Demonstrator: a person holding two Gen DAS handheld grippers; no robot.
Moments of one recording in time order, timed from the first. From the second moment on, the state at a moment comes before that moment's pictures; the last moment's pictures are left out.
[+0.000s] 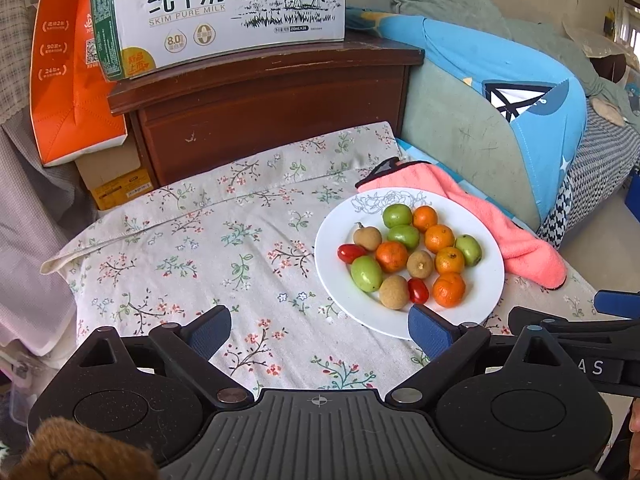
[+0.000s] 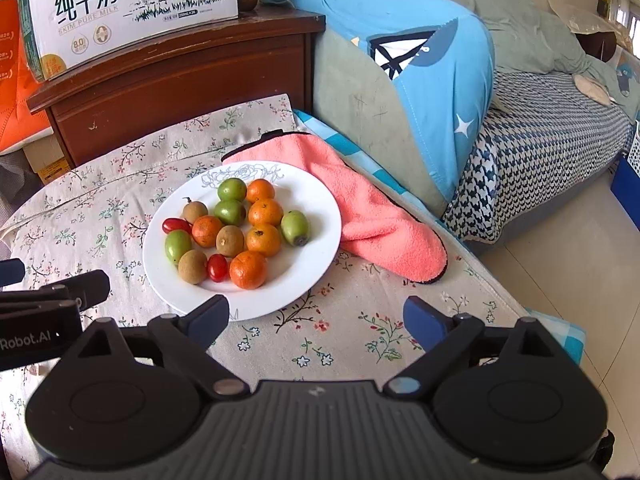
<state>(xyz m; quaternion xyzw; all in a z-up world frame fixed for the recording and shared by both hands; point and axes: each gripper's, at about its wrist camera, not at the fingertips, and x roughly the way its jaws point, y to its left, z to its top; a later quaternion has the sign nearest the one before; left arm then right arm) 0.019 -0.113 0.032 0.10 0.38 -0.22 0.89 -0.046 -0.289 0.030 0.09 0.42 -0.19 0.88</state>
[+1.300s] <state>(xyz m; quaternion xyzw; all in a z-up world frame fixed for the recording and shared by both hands) 0.043 -0.134 0.013 0.13 0.41 -0.19 0.88 -0.019 -0.296 0.009 0.11 0.44 -0.24 0.86</state>
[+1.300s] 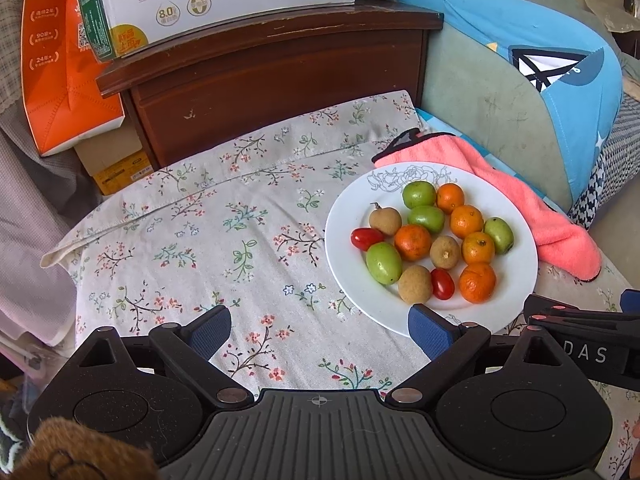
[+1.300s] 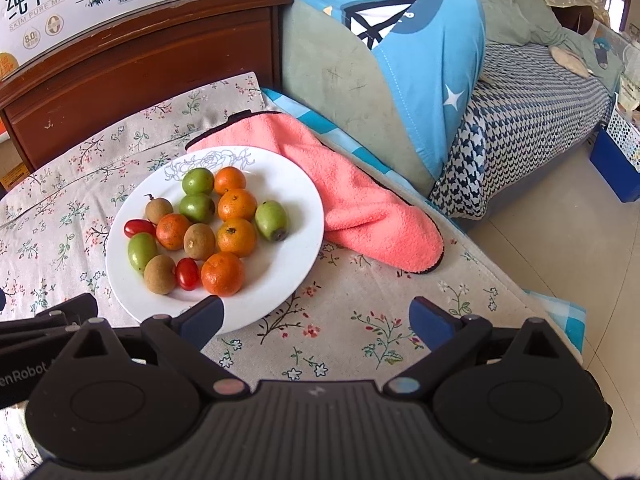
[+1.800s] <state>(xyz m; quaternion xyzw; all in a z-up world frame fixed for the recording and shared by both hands) 0.050 -0.138 0.004 0.14 0.42 -0.17 0.88 -0.012 -0.297 0.004 0.12 0.45 -0.24 0.85</state>
